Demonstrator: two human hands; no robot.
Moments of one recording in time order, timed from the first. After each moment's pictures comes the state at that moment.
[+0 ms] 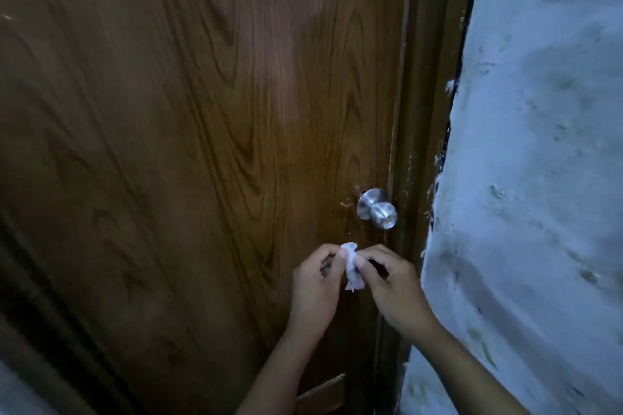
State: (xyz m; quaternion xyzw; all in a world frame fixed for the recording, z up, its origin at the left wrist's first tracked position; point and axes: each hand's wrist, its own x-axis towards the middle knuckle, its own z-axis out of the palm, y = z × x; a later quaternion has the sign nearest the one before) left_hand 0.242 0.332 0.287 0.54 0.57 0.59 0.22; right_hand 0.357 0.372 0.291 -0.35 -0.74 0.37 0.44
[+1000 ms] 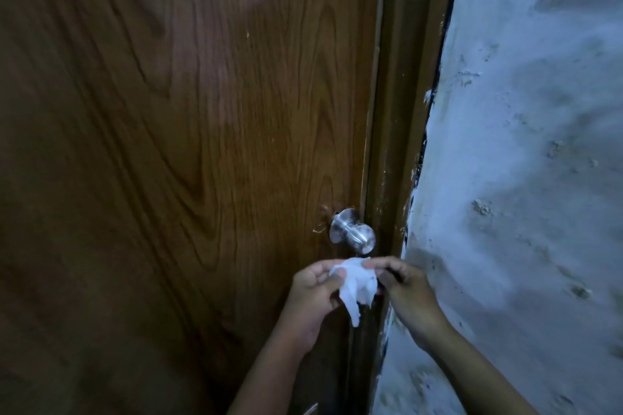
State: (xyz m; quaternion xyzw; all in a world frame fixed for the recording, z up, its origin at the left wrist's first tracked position) left_hand 0.218 0.411 0.295 0.40 0.47 0.53 0.58; right_hand 0.355 0.435 0.287 -0.48 -0.57 0.46 0.48
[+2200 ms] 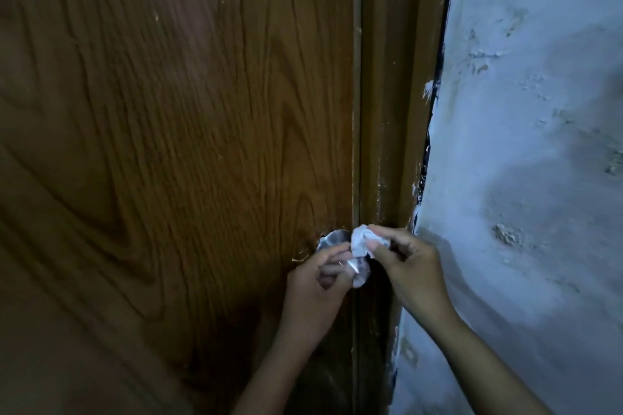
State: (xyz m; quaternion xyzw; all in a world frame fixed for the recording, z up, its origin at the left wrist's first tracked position) left_hand 0.243 0.483 0.294 0.58 0.54 0.54 0.29; right_hand 0.371 0.528 0.296 -0.44 -0.60 0.35 0.56
